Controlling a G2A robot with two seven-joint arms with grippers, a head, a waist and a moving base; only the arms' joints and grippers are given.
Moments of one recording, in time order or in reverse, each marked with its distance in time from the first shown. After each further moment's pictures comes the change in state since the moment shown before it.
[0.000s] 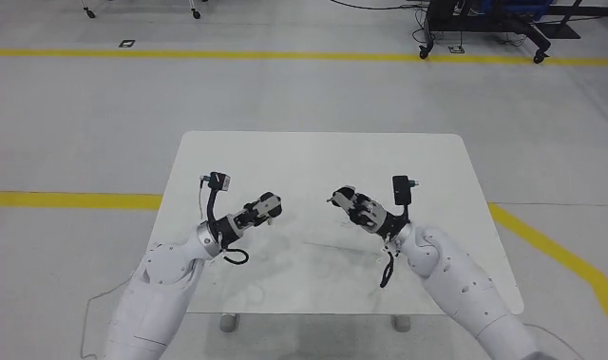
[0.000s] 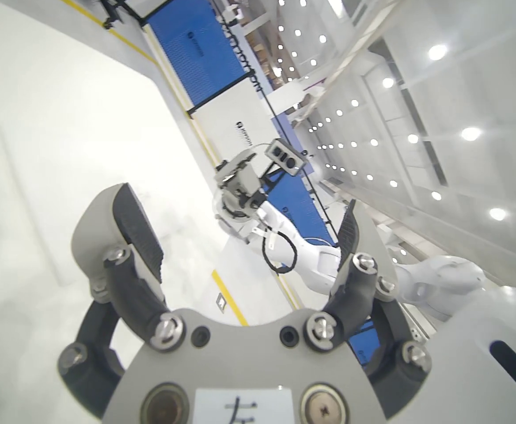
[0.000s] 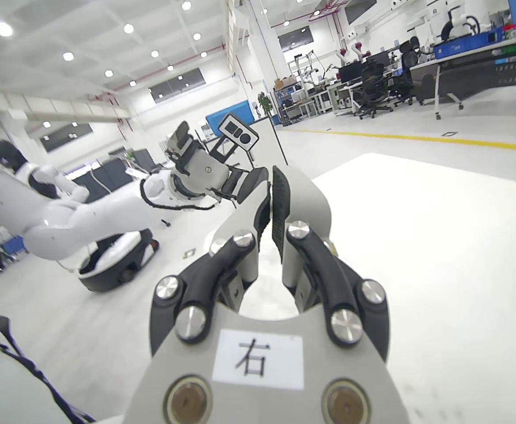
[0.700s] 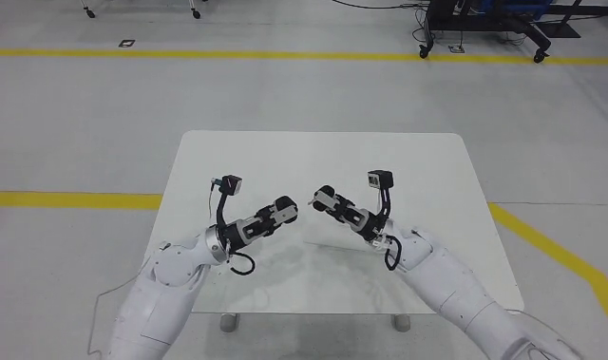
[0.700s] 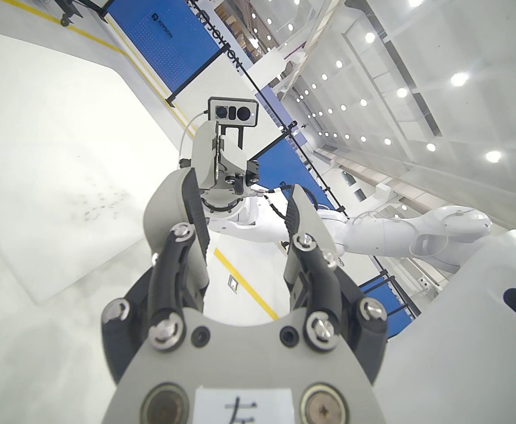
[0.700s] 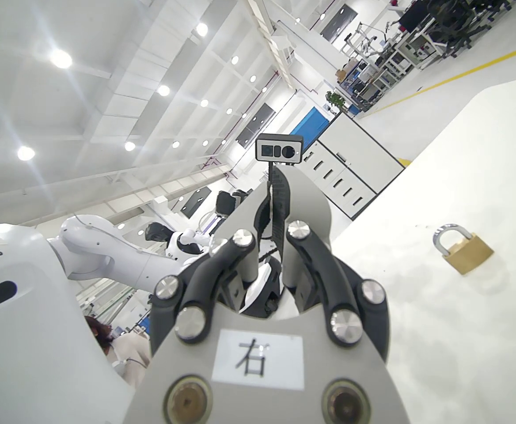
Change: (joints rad) left arm -0.011 0.006 0.059 -0.002 0.075 -0.110 0.001; right arm 0.081 -0.026 -0.167 0.026 0.889 0.000 0.634
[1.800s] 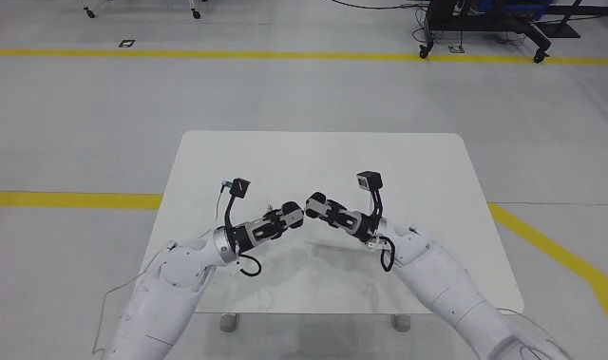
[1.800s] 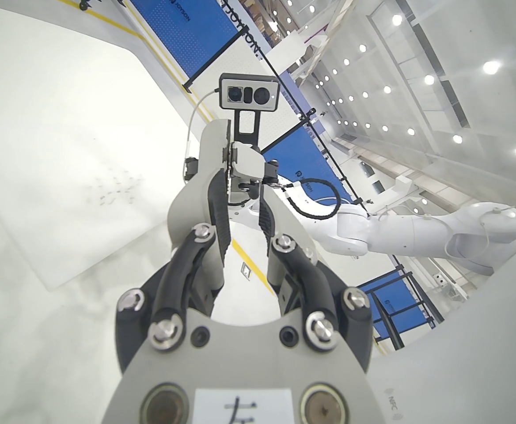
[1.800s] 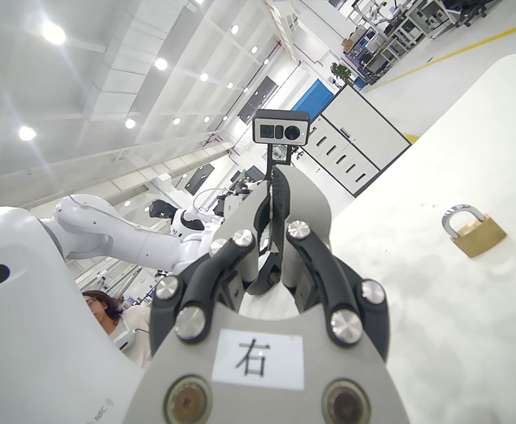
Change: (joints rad) left arm -0.014 0.013 0.048 0.003 0.105 0.064 0.071; right arm -0.007 -0.062 0.082 0.053 -0.015 0.000 0.187
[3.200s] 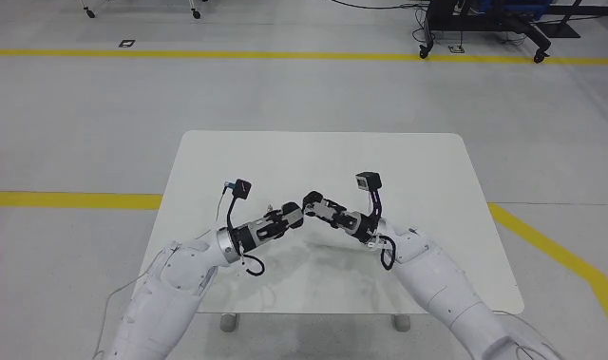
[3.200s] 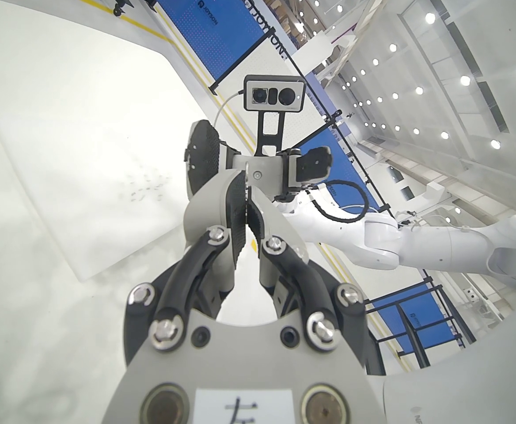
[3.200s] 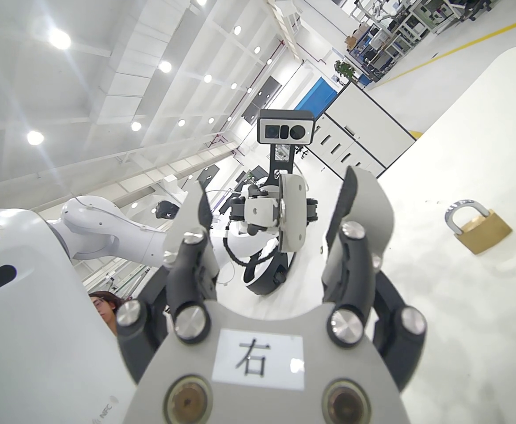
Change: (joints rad) left arm 0.004 0.015 0.021 -0.023 0.112 0.026 0.082; right arm -0.012 -0.039 0.056 0.035 0.047 0.000 0.104
